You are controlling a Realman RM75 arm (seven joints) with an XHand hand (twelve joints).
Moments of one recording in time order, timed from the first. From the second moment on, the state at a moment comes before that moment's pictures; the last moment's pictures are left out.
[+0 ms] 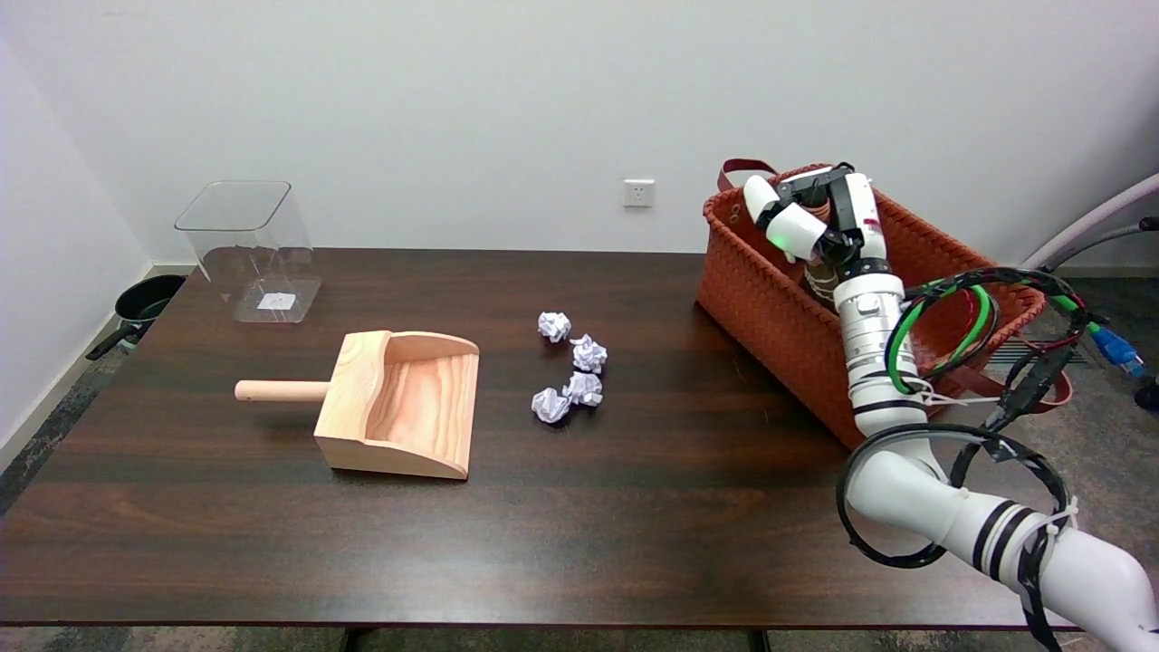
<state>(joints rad) 0.18 -0.96 1.04 -1.20 -1.81 1.01 0.57</state>
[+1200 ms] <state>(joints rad) 0.34 -0.94 1.10 -1.39 -1.81 0.78 0.66</state>
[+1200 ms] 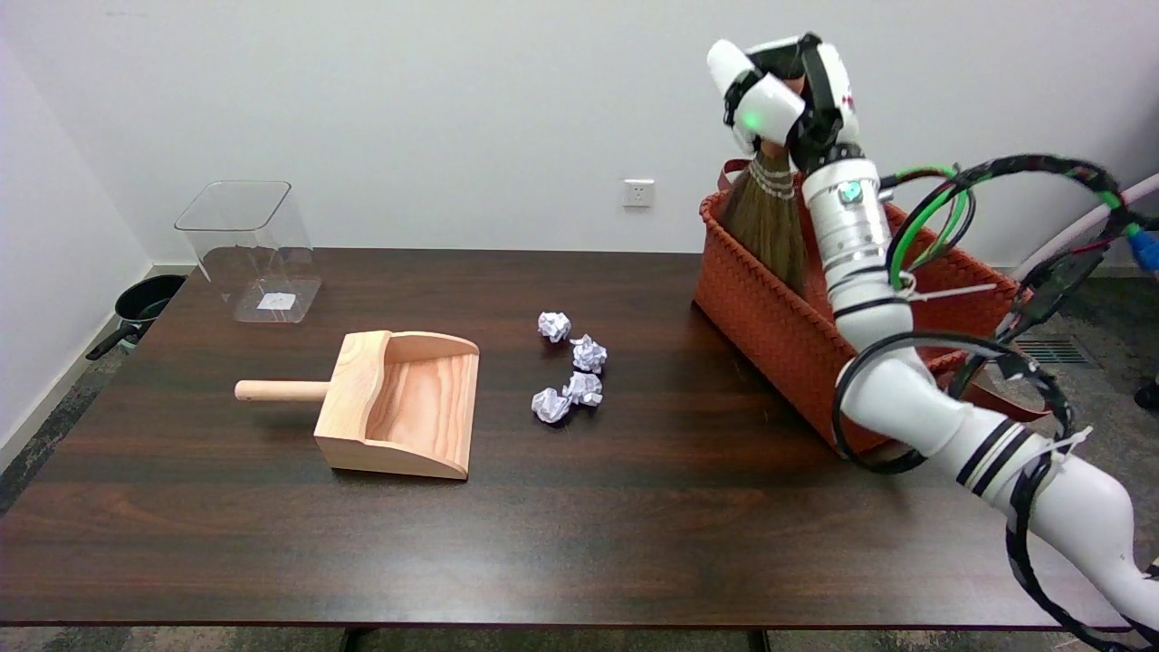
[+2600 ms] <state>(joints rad) 0.34 -0.87 1.11 -1.80 -1.51 0.67 0.34</state>
